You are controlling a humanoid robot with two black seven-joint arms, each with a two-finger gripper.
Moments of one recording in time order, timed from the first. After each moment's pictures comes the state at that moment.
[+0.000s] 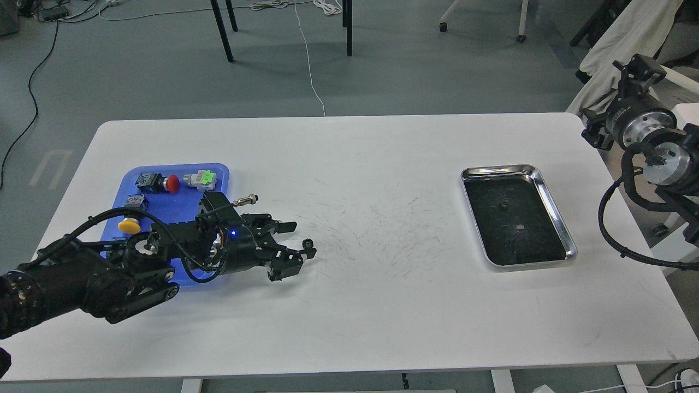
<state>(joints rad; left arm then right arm) -0.87 0.37 0.09 -0.86 1.77 0.24 -0.49 0.98 -0.61 0.28 0.73 0.25 -0.09 0.14</state>
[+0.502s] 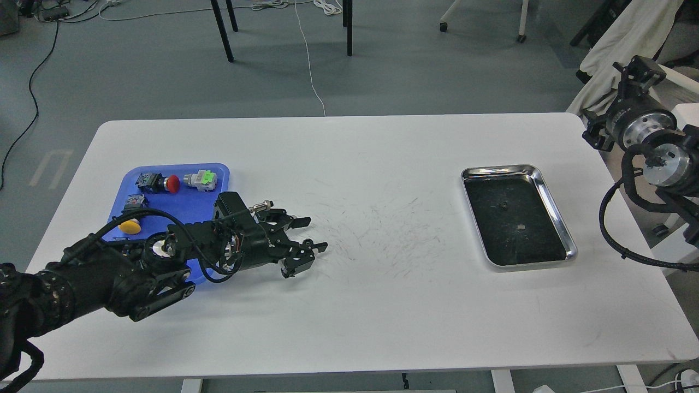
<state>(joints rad) -0.85 0.25 0.10 -0.71 1.79 0.34 -0.49 0.98 -0.61 0.28 0.72 0.24 -0.09 0.14</state>
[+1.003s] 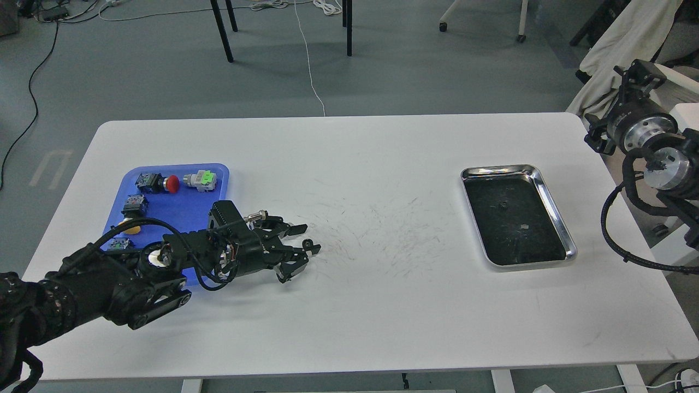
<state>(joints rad) -0.82 0.26 0.11 -0.69 1.79 0.38 -0.49 0.97 -0.61 0.28 0.72 0.23 -0.09 0.15</state>
